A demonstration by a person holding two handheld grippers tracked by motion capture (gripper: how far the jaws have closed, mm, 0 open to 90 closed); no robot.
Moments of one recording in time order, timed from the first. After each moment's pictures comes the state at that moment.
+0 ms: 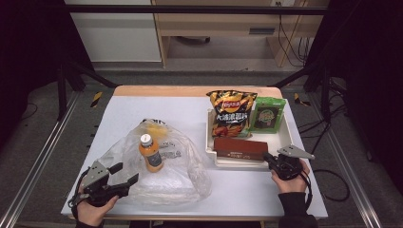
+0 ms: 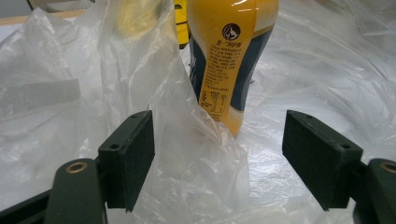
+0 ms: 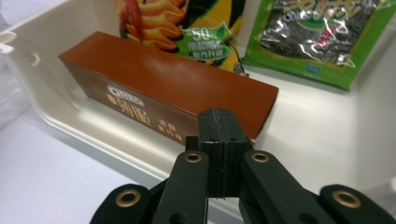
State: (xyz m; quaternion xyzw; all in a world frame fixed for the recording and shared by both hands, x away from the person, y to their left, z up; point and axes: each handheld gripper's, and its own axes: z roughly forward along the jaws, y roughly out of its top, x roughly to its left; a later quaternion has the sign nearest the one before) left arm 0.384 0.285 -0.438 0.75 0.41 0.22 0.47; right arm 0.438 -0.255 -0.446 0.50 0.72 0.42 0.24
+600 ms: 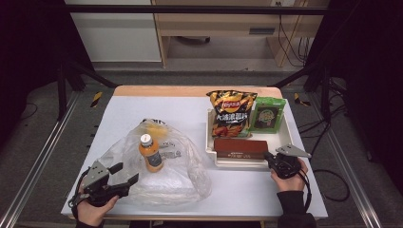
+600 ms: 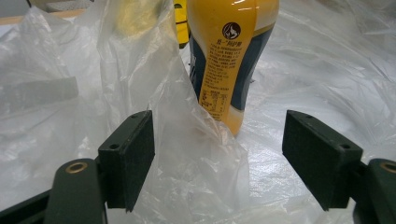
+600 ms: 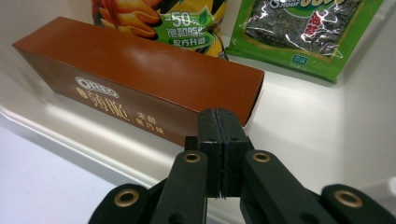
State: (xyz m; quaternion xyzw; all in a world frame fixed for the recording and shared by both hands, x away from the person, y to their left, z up) left arm 0.384 0.285 -0.438 0.75 0.41 0.22 0.47; right arm 0.447 -0.256 -0.456 0.50 0.72 0.39 0.26
